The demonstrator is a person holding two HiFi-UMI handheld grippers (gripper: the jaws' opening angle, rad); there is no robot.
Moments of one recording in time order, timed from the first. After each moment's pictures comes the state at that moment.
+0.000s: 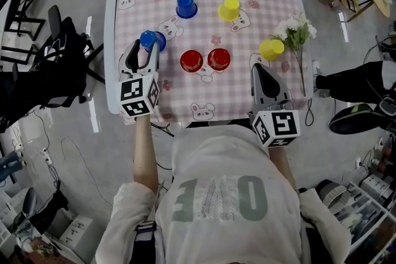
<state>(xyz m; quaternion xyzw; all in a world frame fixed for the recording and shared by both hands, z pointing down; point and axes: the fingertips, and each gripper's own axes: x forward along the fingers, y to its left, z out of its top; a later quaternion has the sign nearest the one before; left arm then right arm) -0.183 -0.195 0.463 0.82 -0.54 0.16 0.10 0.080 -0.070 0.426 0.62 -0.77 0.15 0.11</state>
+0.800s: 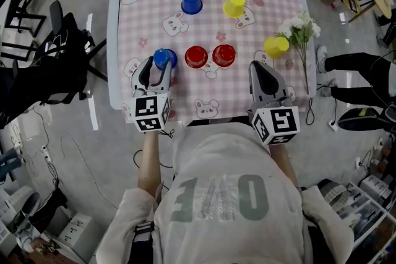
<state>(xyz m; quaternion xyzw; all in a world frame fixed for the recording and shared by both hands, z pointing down) -0.178 -0.132 0.500 0.83 -0.50 0.19 0.12 0.056 -0.069 0.429 0.60 -0.78 0.14 0.12</state>
